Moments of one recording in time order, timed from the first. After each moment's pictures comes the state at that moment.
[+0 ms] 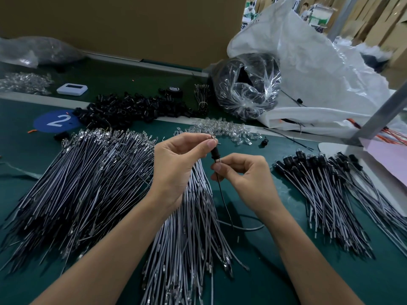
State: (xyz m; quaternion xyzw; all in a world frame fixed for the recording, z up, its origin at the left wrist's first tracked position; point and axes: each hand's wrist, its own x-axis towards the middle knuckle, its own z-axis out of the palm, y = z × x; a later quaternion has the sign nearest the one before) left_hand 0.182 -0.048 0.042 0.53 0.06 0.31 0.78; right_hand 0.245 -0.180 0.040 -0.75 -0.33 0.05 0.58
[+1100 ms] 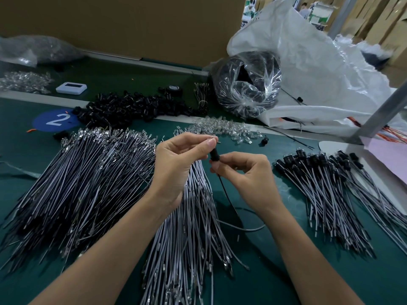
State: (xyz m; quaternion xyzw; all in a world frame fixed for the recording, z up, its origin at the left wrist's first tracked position) left_hand 0.180 -0.044 0.040 0.54 0.03 0.28 0.80; right_hand 0.245 -0.181 0.041 -0.74 -0.36 0.01 0.57
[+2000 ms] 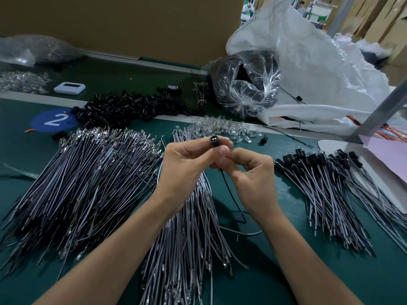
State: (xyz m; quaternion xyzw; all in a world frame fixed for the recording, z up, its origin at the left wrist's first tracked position) left_hand 0.182 -0.057 0.038 0.58 -0.03 0.27 0.77; right_hand 0.244 -0.176 0.030 -0.67 -0.35 -0.03 0.65
